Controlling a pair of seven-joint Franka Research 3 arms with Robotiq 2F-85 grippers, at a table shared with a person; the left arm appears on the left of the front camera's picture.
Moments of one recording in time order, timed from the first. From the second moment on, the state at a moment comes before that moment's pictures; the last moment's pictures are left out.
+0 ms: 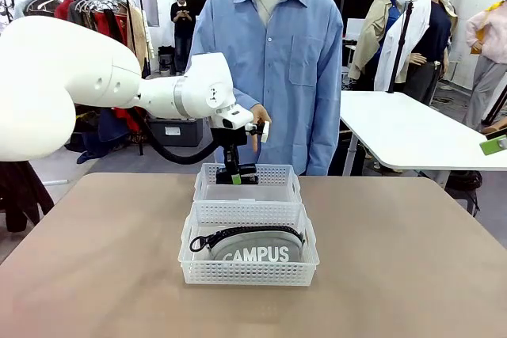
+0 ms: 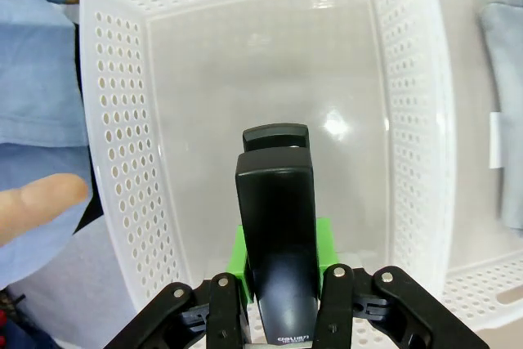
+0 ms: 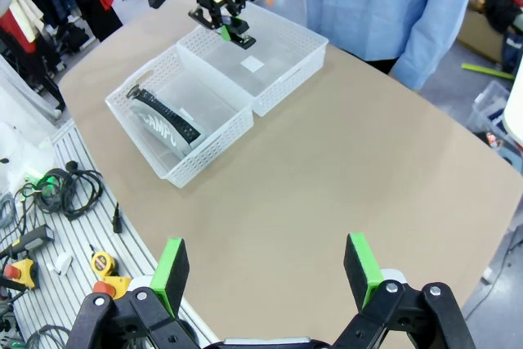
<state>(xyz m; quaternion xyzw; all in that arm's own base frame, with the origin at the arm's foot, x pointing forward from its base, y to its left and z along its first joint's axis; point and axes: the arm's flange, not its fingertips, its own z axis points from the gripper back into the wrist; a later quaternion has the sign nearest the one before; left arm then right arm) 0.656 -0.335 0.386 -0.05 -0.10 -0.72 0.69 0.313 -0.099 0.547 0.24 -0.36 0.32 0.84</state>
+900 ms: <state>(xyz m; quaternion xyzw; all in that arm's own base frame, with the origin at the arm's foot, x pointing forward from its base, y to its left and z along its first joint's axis) 0.656 -0.351 0.343 -0.06 -0.08 -0.73 0.68 0.313 -0.099 0.547 0.24 -0.36 0.32 0.84</state>
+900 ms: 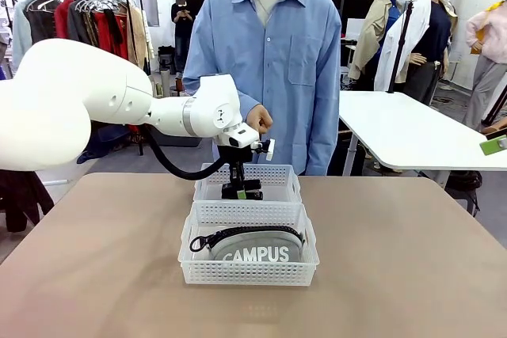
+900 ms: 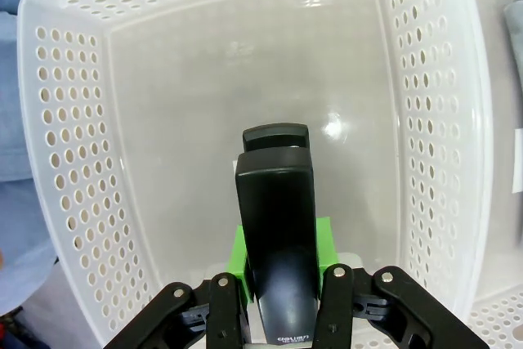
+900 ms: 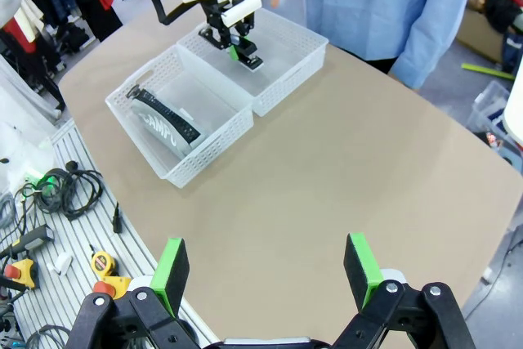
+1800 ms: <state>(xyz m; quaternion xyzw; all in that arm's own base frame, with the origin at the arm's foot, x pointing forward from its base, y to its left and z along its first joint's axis) 0.661 -0.352 0.340 -0.06 -0.09 -0.73 0.68 0.313 -0.099 0.547 0.24 -0.36 0.32 0.84</state>
